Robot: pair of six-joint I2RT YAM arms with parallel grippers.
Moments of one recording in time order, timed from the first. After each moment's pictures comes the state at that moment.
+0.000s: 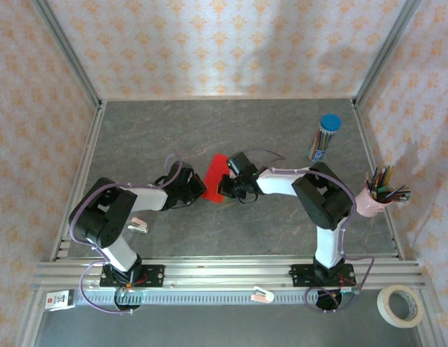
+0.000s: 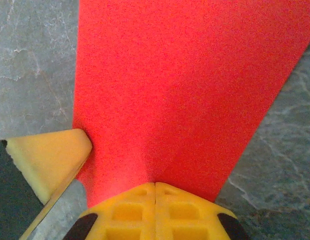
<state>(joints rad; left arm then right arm) -0.44 1.65 0.62 0.20 0.21 -1.13 0.71 1.91 1.06 -0.12 -0.33 0.86</state>
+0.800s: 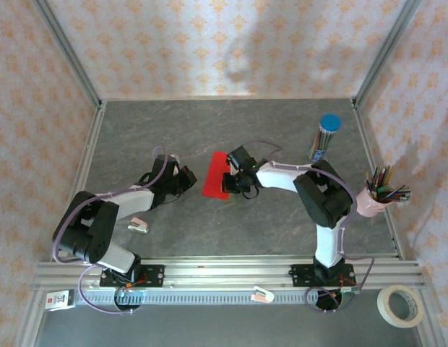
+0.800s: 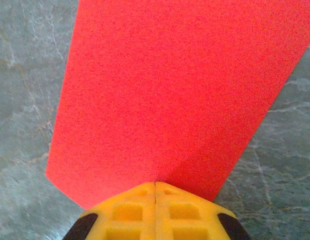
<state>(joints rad) -0.32 1.49 0.60 0.17 0.27 -0.96 0.68 1.92 1.14 -0.30 -0.28 0.58</state>
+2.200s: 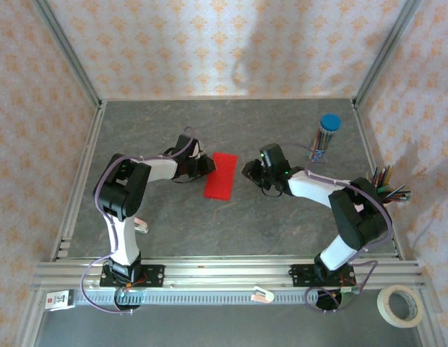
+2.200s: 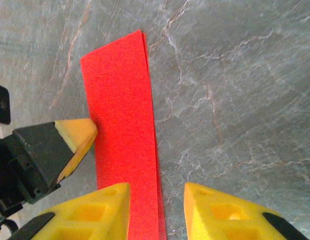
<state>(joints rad) -0.33 1.95 1.06 -0.01 0.39 -0.74 0.51 1.61 0.84 -0.04 -0.23 1.01</state>
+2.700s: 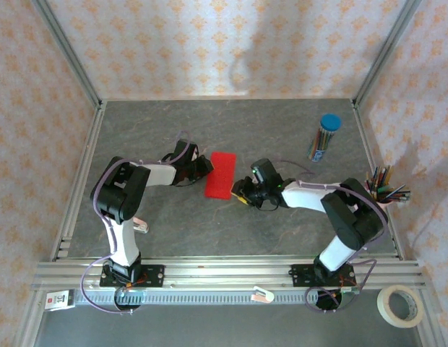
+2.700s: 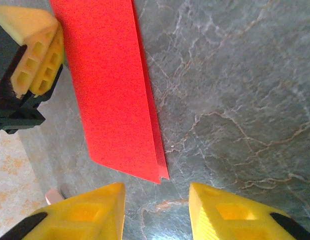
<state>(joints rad) -0.35 1.91 0.96 0.12 0.31 -0.92 0.62 1.63 0.73 0.04 -0.38 1.14</state>
